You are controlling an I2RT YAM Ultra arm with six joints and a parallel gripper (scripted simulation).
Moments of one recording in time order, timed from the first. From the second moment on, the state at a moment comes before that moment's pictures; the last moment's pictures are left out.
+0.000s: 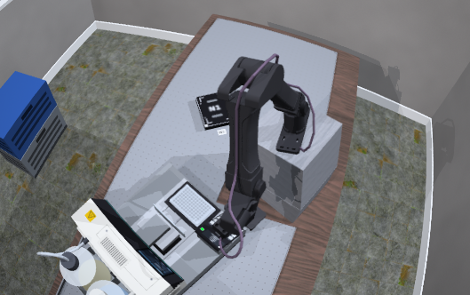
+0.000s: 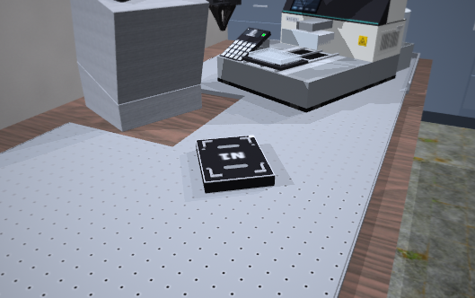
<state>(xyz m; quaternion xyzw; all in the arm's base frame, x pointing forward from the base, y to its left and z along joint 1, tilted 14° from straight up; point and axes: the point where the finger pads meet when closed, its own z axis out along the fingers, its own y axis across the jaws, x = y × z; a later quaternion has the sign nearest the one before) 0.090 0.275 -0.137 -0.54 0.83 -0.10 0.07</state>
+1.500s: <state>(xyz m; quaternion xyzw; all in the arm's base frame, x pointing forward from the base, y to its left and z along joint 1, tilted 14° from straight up) 0.100 0.259 -0.187 -0.54 0.83 -0.12 0.05</state>
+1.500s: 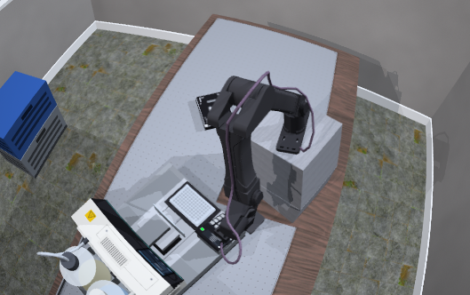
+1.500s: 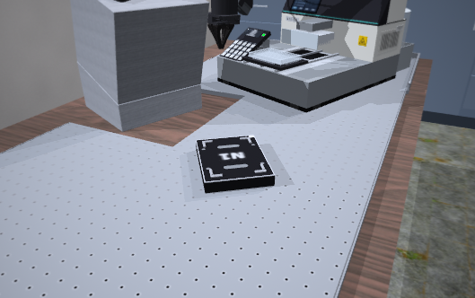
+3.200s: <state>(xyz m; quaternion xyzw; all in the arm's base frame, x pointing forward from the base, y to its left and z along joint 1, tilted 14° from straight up) 0.104 0.263 -0.199 -0.54 0.83 -0.11 0.06</state>
